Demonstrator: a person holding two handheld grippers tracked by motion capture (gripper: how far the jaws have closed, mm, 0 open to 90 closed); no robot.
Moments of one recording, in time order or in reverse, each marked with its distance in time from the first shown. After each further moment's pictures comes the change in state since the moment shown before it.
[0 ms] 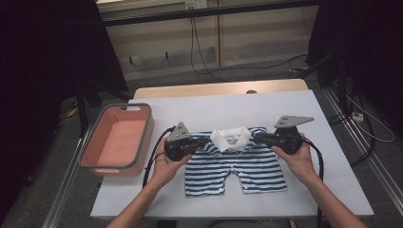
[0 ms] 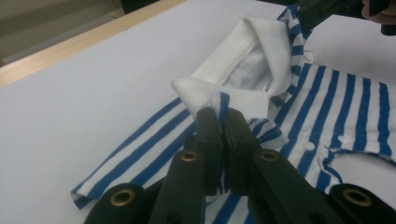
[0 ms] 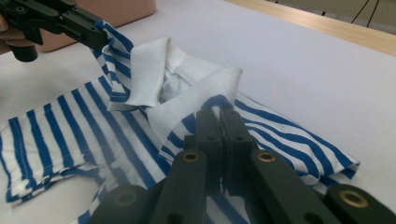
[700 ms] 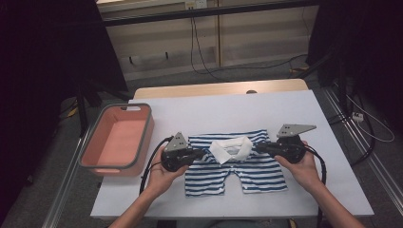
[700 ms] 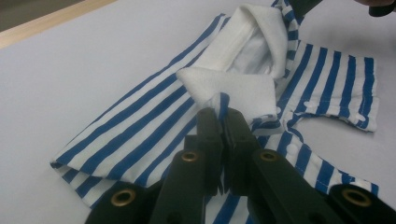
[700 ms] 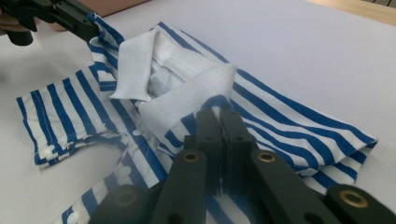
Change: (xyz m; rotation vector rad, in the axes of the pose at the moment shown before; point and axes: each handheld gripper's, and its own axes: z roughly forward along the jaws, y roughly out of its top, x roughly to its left) left arm -0.017 -0.013 -0.016 0.051 -0.034 -0.005; right arm 0.012 -0.016 -0.010 0.043 0.025 -0.008
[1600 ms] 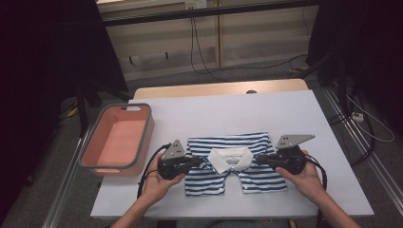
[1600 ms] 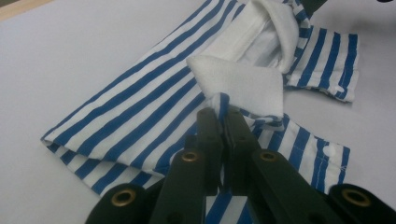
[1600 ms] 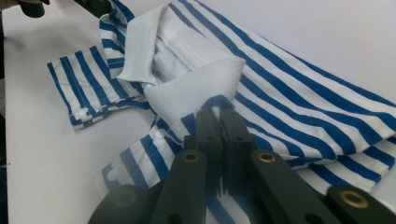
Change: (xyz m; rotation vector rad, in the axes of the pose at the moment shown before) left arm -0.013 -0.014 -0.010 0.047 -0.018 0.007; right arm 0.020 -0.015 -0.006 0.069 0.050 -0.020
